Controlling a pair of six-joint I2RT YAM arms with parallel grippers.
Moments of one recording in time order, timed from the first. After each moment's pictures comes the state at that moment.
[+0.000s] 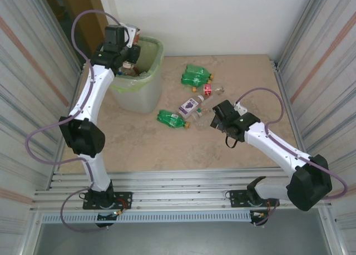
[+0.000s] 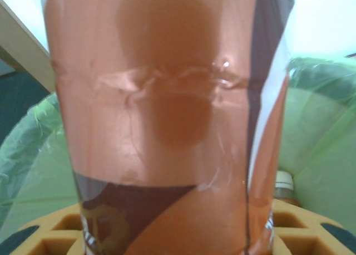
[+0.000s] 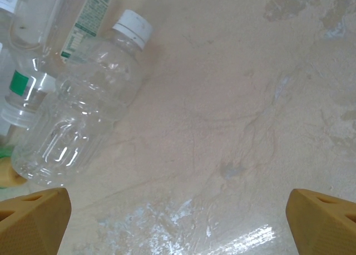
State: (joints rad) left arm -0.21 1.91 2.07 -0.68 -0.10 0.15; right arm 0.58 1.26 0.95 -0.83 0.39 0.98
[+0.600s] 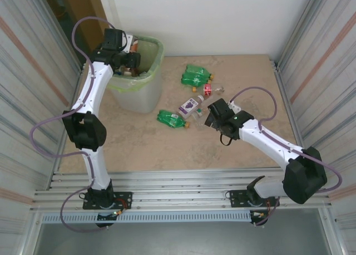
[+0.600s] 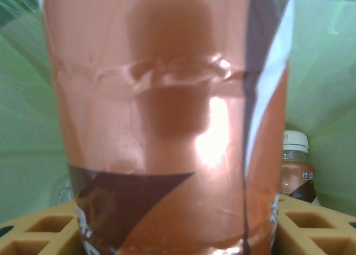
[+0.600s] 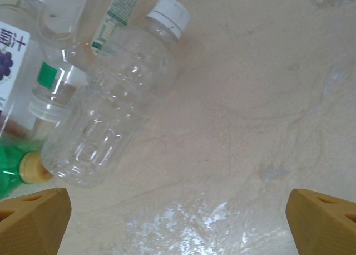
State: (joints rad) left arm -0.16 2.00 2.13 -0.84 0.00 0.07; right arm 0.60 1.34 0.98 -0.75 0.34 1.00
